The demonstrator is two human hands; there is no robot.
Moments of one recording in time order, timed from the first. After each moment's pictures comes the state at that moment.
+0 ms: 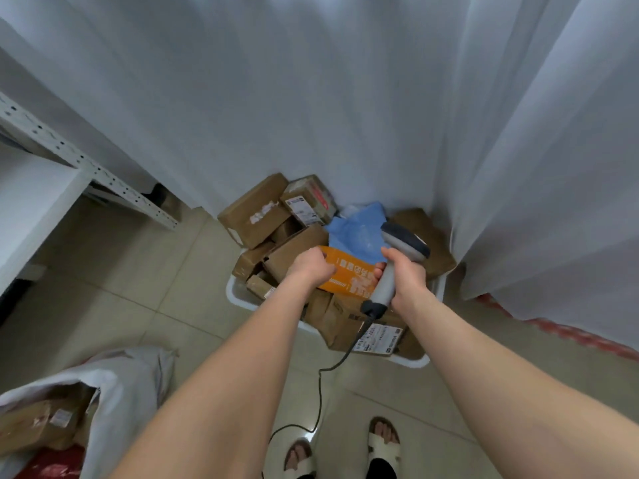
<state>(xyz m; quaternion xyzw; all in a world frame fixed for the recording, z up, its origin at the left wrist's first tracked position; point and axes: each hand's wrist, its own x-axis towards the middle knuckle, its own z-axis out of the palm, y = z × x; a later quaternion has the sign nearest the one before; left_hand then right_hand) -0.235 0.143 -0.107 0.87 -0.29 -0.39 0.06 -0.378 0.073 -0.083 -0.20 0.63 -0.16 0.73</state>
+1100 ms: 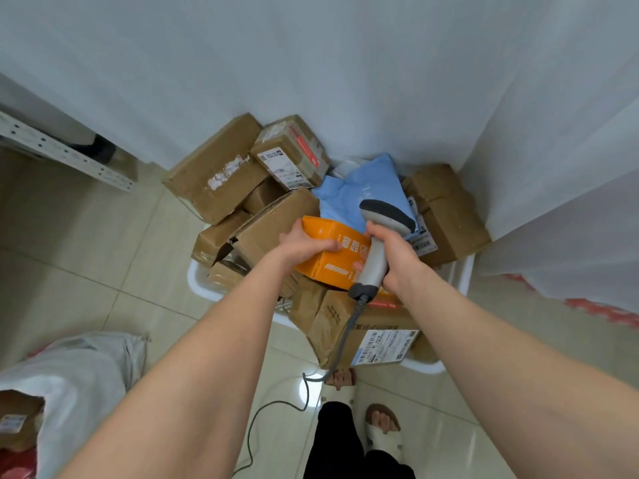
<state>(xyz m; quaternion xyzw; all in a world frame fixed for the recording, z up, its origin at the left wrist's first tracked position) -0.173 0.104 -0.279 0.82 -0.10 -0.54 0.18 -0.322 0.021 -0.253 -0.19 0.62 -0.06 0.76</state>
